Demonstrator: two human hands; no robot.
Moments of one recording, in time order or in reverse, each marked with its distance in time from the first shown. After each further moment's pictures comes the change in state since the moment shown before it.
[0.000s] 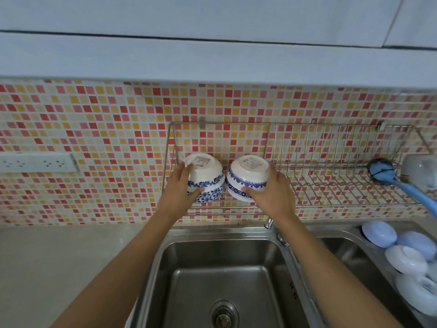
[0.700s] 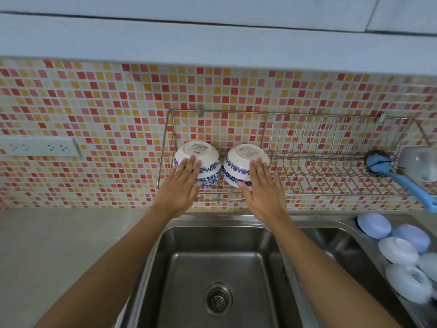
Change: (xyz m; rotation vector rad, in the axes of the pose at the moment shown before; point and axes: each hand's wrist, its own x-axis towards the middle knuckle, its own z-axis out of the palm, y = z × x) left_hand -0.028 -0.005 0.015 0.349 -0.126 0.258; right_hand -0.031 0.017 0.012 -0.348 -0.127 -0.323
